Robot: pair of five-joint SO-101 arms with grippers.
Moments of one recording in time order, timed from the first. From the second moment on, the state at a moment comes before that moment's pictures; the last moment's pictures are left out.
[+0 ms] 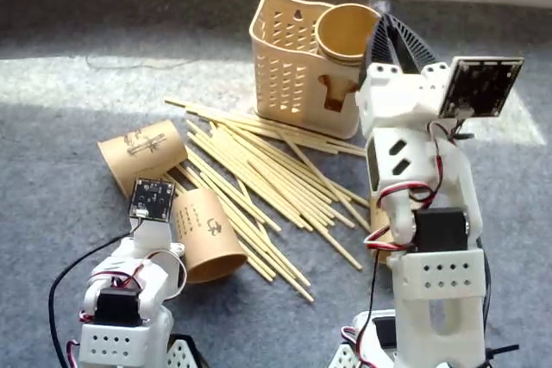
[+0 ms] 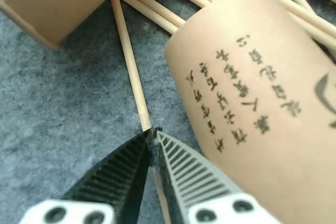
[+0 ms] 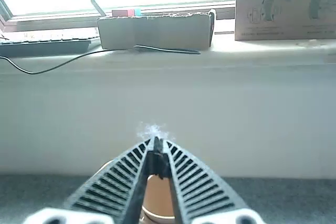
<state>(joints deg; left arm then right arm) -1.8 -103.8 96.0 75.0 1.2 -9.2 -52.7 37.1 18.0 -2.6</state>
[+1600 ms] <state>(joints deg) -1.8 -103.8 96.0 75.0 1.2 -10.6 -104.5 95.3 18.1 -2.6</state>
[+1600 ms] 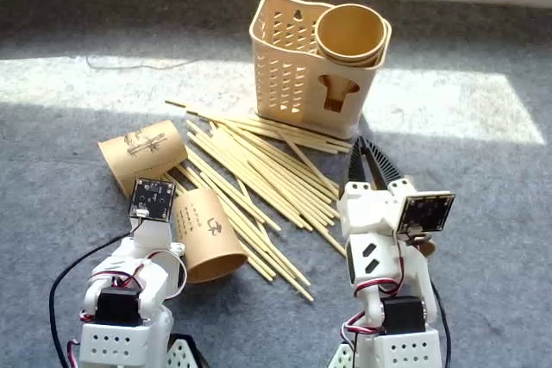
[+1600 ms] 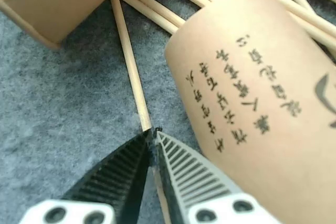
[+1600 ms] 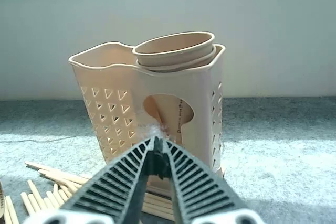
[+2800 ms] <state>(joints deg) -1.8 -103.8 96.0 75.4 0.9 -11.2 -104.5 95.7 58.4 -2.6</state>
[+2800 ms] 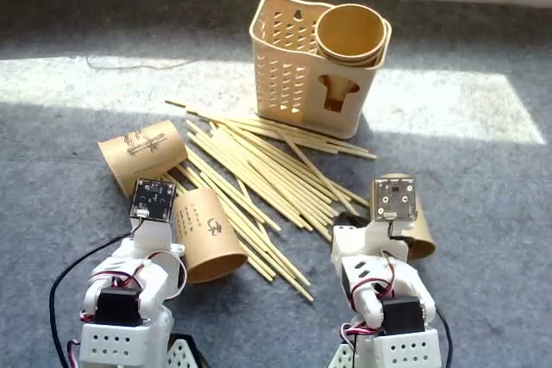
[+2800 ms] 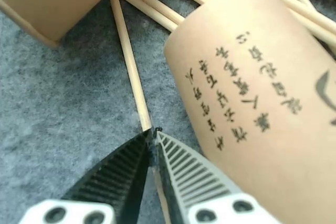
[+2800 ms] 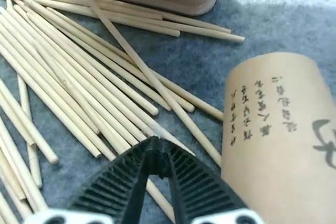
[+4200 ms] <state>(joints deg) -3.4 -98.2 60.2 90.4 -41.2 -11.2 -104.5 95.7 66.7 -2.6</state>
